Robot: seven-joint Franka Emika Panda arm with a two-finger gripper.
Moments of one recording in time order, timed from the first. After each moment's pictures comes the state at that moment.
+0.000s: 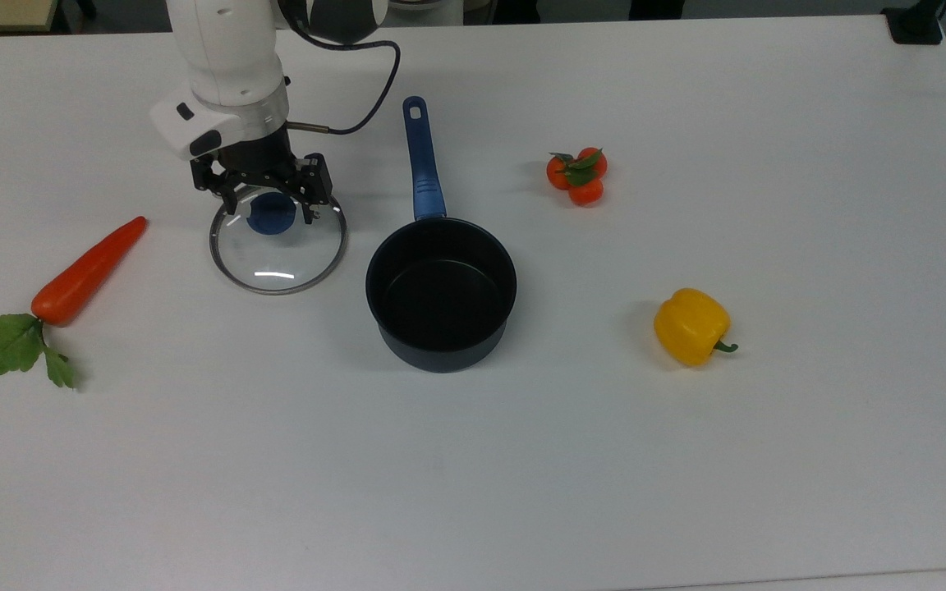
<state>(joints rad) -0.18 0.25 0.03 -1.99 -0.07 2.38 -0.08</state>
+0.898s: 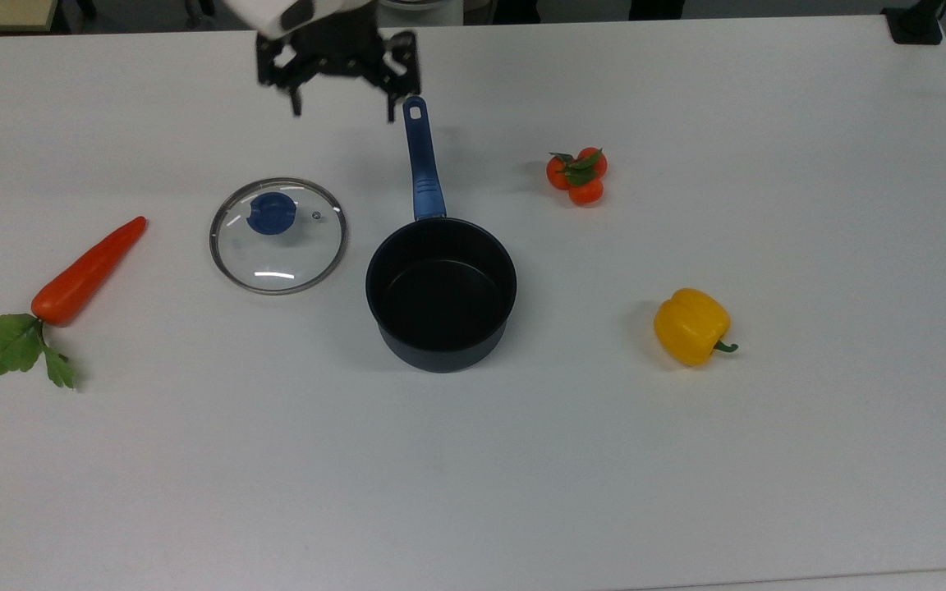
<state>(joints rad) 0.02 0.07 0.04 -1.73 -0.10 1.84 0.02</state>
